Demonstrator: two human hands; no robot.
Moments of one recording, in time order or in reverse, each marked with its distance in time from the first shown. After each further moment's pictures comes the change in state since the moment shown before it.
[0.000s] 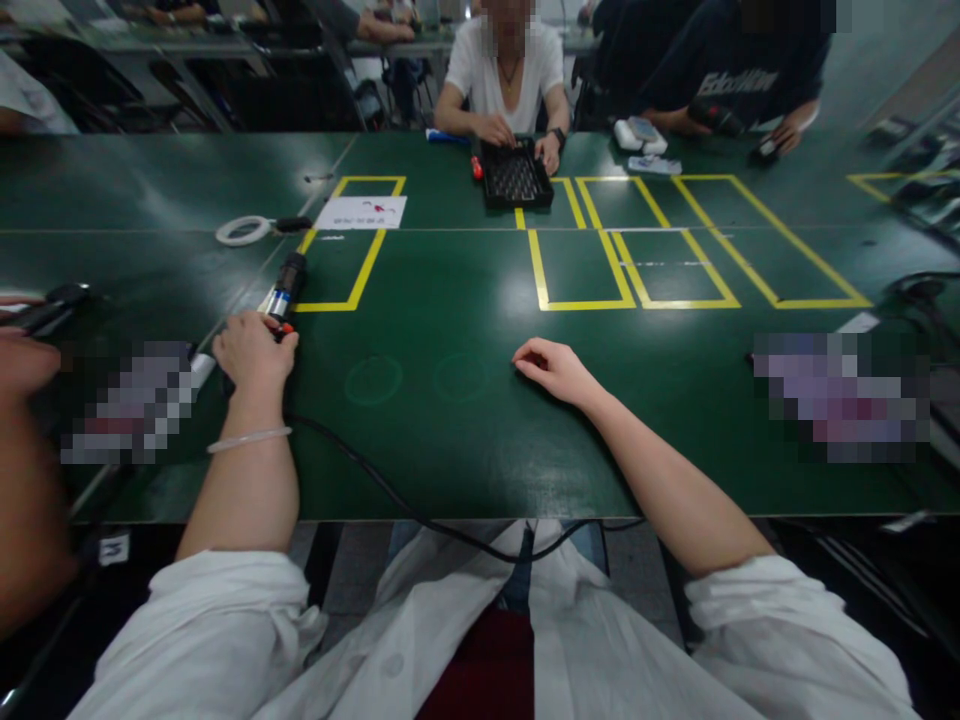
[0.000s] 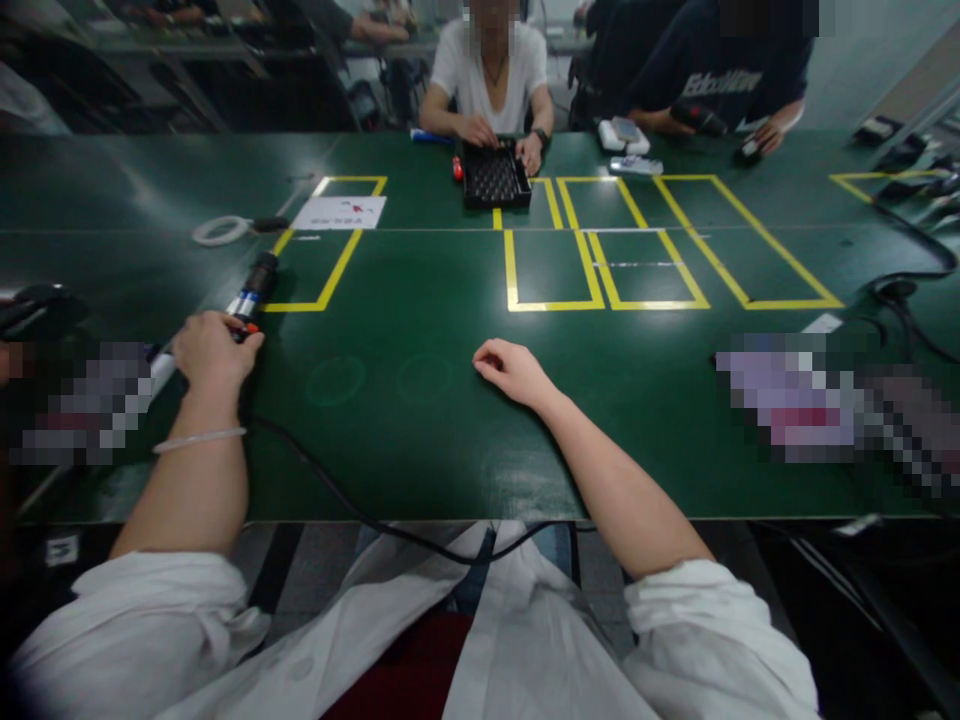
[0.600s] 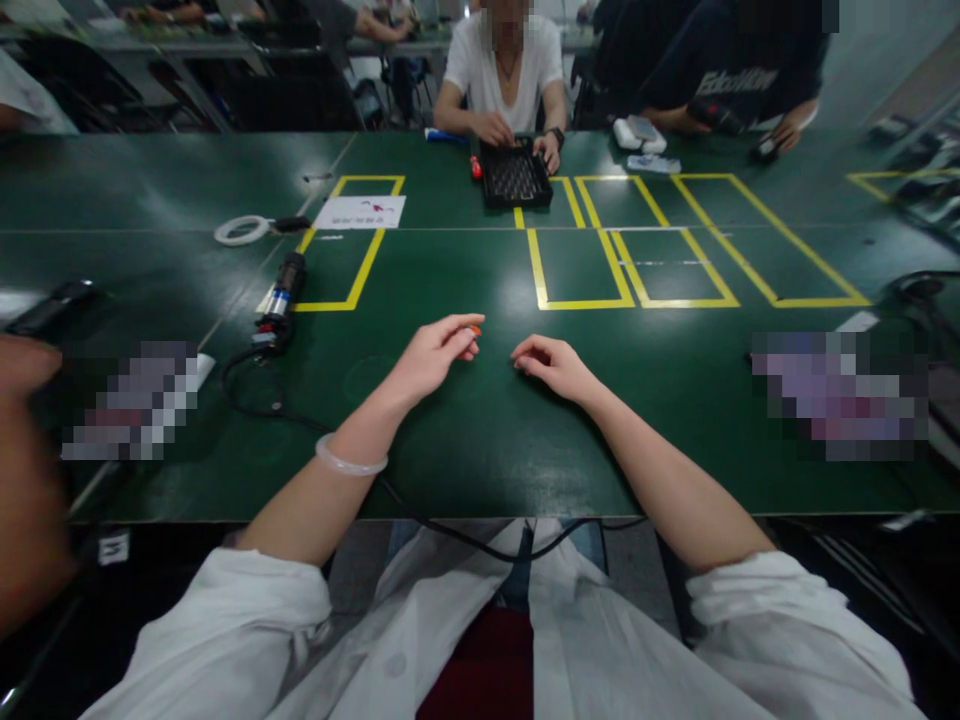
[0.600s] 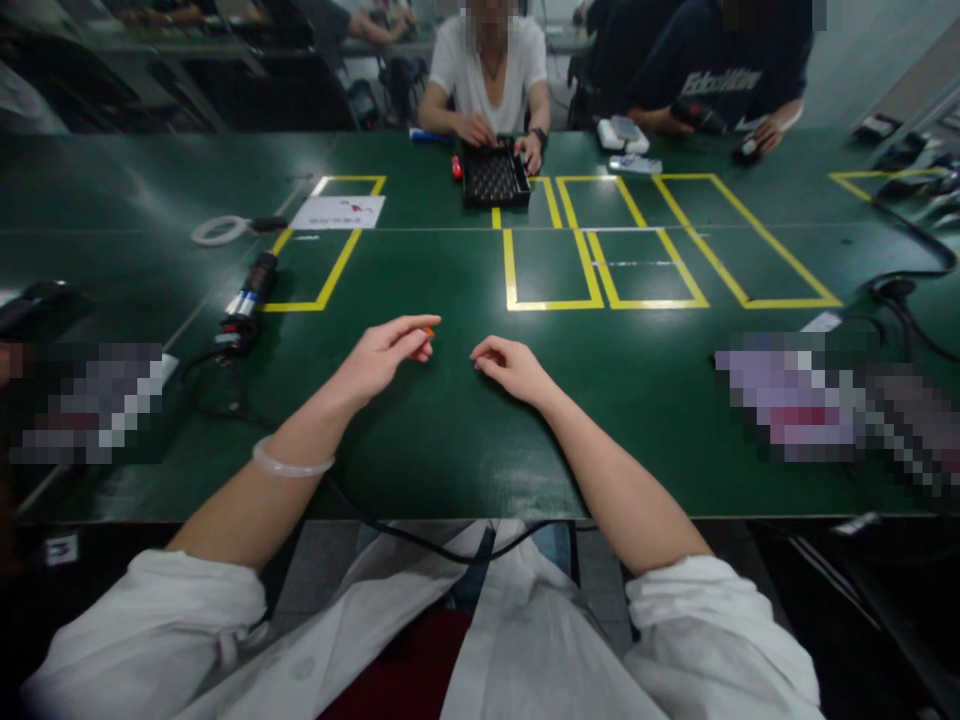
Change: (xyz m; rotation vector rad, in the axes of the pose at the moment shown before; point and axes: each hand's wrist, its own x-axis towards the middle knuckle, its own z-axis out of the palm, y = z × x) left_hand -0.102 0.197 0.026 -0.933 -0.558 0.448; right_hand 0.001 0.008 0.003 0.301 -0.013 0.091
